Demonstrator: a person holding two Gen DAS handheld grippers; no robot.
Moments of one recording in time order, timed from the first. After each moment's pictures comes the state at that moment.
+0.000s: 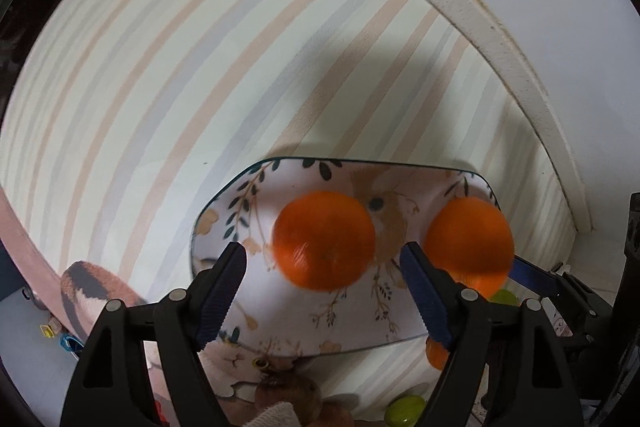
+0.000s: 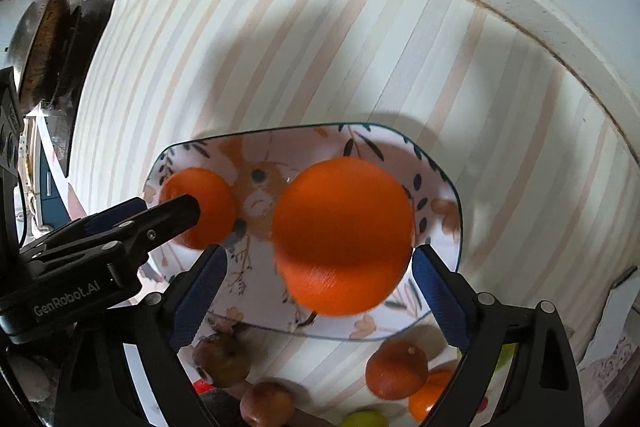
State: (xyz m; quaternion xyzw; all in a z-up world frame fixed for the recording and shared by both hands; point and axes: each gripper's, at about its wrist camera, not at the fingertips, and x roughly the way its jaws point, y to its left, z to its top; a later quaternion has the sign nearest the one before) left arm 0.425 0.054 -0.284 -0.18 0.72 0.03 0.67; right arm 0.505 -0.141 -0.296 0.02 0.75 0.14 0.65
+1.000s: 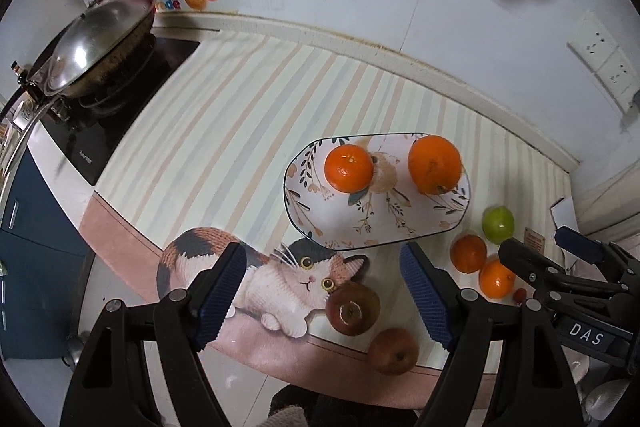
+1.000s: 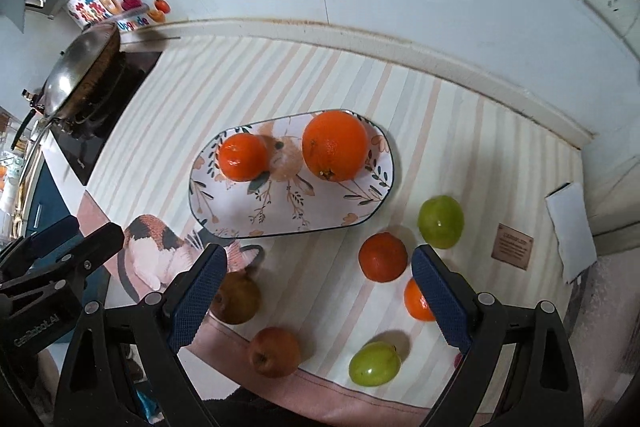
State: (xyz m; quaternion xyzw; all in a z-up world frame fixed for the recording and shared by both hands) left arm 0.270 0.037 -0.141 -0.05 0.56 0.04 0.82; right arm 0.307 -0.149 -0.160 0.01 0.59 0.08 0.80
